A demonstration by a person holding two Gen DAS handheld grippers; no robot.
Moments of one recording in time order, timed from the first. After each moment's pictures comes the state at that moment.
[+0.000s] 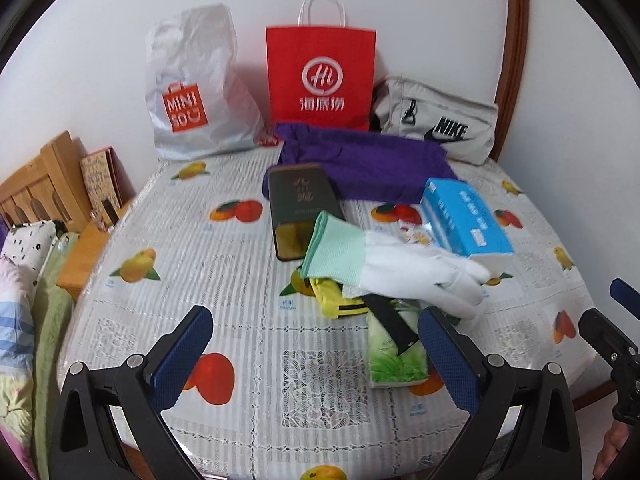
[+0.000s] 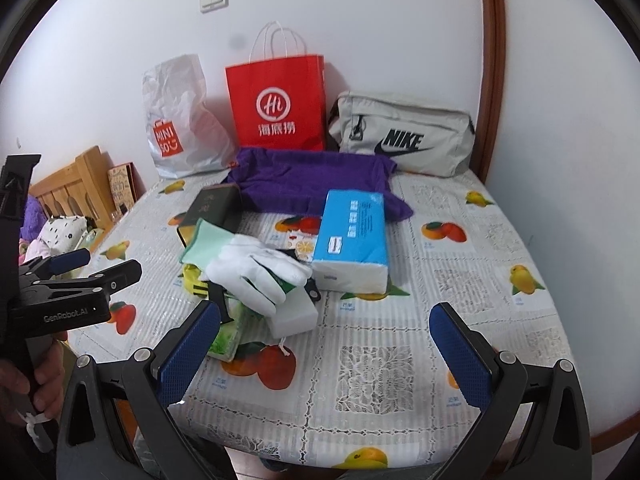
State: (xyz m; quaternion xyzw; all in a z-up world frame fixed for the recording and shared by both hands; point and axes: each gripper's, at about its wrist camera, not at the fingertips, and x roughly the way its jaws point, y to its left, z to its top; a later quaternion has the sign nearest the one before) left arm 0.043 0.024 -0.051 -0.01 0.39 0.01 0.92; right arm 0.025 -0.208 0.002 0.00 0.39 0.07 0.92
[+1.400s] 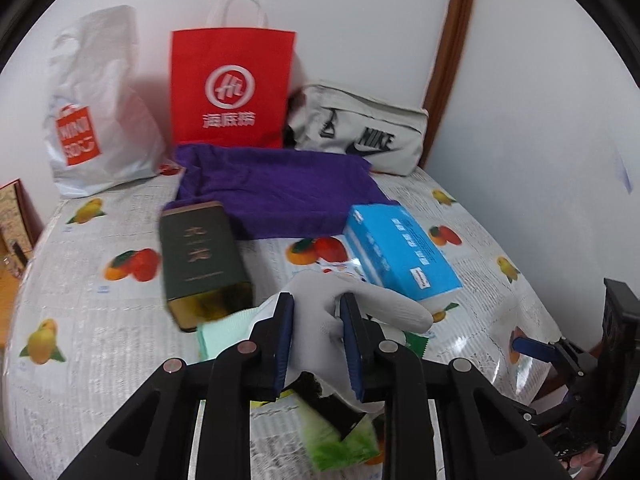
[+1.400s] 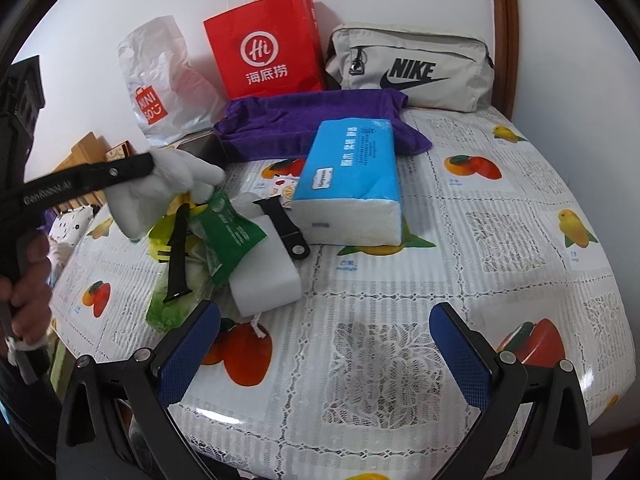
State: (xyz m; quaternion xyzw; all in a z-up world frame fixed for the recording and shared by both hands) left arm 0.104 0.004 -0.054 -0.03 0.37 -0.15 0.92; right arm 0.061 -0.228 -0.076 0.04 0.46 0.10 0.88
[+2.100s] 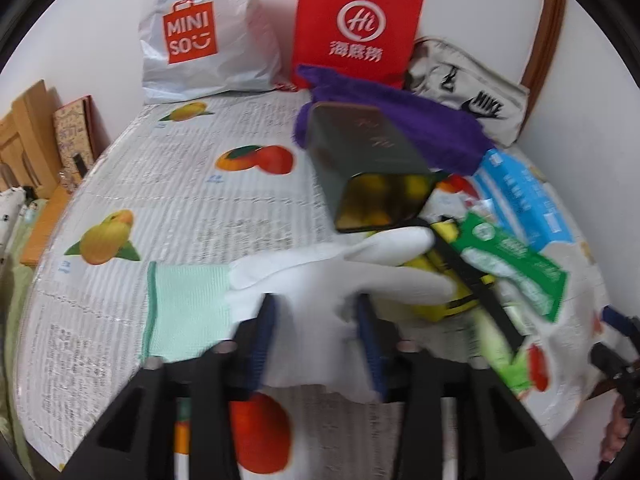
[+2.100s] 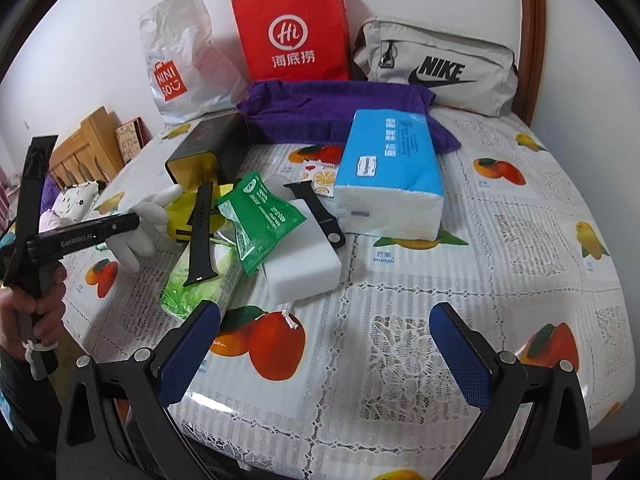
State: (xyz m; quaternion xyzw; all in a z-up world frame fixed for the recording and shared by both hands) left arm 0.098 0.099 -0.135 -0.04 0.44 -0.01 0.89; right arm 0.059 -0.198 -0.082 0.01 0.47 0.11 0.87
